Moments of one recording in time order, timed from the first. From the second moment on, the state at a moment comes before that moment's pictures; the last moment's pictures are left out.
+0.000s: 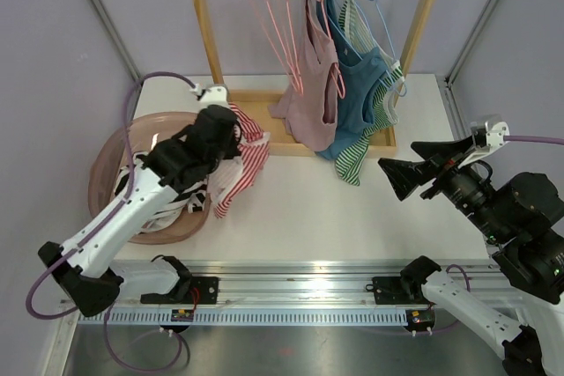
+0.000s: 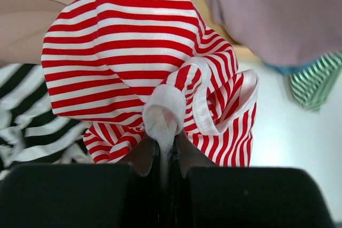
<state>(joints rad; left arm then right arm) -0.74 1.20 1.34 -0.81 -0.51 -0.52 0.59 0.62 1.34 -0.69 -0.01 0.27</state>
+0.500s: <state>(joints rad) -0.01 1.23 1.48 -0.87 -0.32 -0.46 0.59 0.70 1.35 -0.70 0.12 0.28</state>
